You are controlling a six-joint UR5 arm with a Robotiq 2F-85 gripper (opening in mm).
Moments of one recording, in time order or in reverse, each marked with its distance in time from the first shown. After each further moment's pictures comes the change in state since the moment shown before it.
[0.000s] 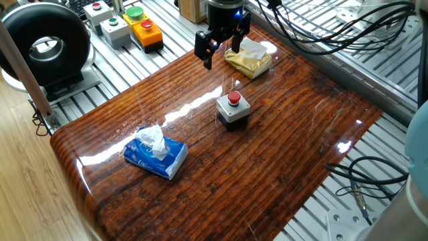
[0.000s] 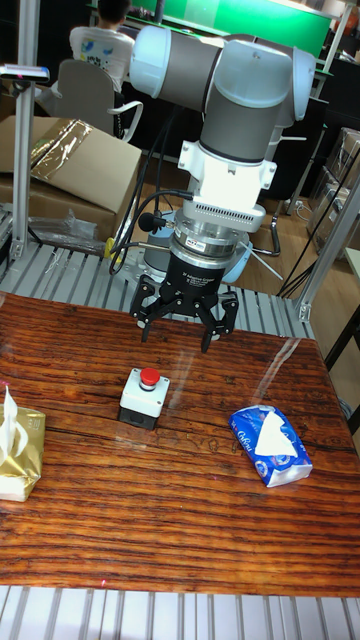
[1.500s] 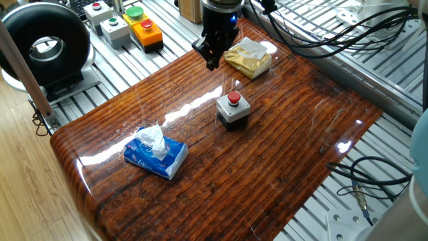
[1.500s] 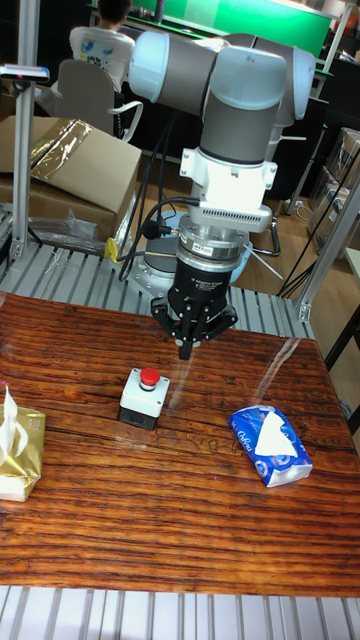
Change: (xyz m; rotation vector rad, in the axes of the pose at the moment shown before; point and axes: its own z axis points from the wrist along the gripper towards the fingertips) arm -0.004 0.018 0.004 -0.052 -0.026 -0.052
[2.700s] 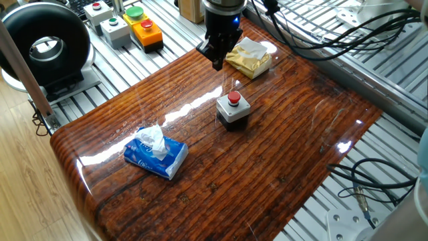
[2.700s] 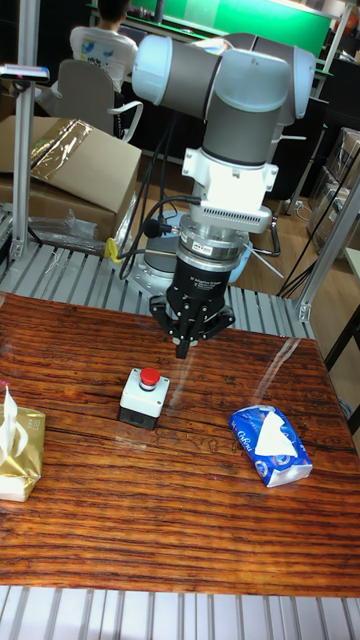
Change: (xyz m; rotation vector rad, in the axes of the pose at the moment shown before) arm 0.004 -0.001 0.004 0.014 -0.010 0.015
